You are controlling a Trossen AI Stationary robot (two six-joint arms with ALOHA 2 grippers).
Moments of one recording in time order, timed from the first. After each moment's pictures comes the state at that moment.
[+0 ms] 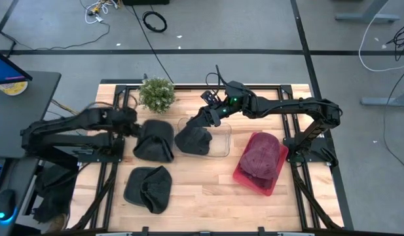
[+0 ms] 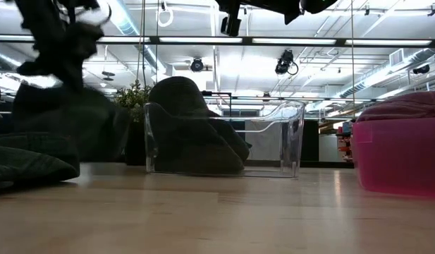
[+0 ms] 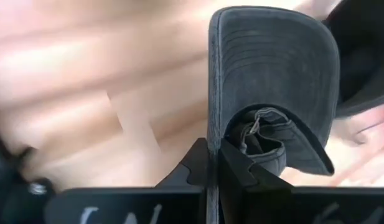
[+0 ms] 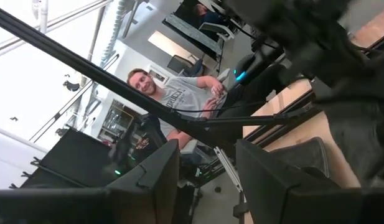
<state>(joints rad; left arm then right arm) 0.23 0.72 0.73 -1.04 -0.11 -0.98 -0.18 1.63 1.29 0.33 -0.63 0.96</state>
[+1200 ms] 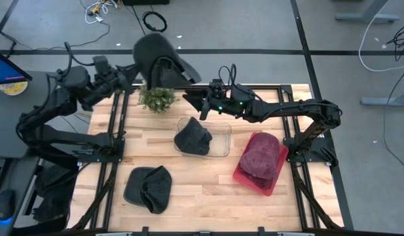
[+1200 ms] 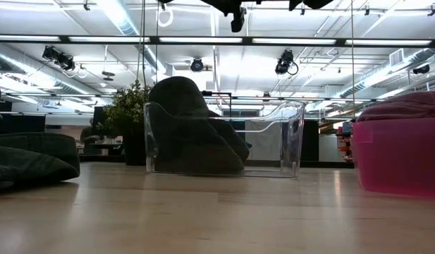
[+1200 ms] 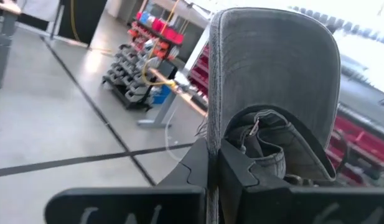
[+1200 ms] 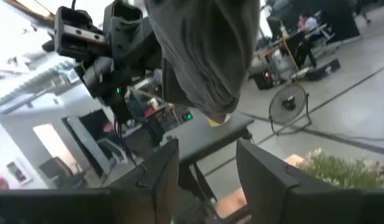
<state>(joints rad) 0.23 0.89 1.35 -0.39 -0.49 -0.51 -0.13 1.63 1.29 0.53 0.10 0.47</state>
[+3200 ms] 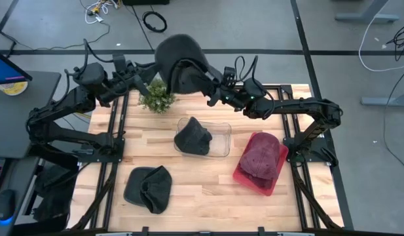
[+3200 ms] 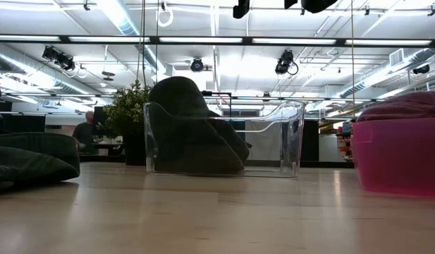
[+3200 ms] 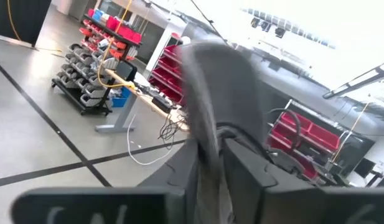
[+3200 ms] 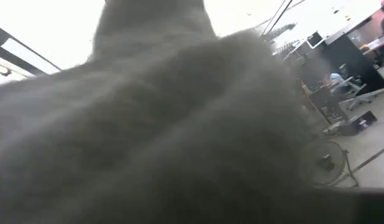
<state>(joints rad) 0.23 1.02 1.35 -0.16 -0.33 -0.49 -0.18 1.62 1.29 0.82 0.10 0.54</state>
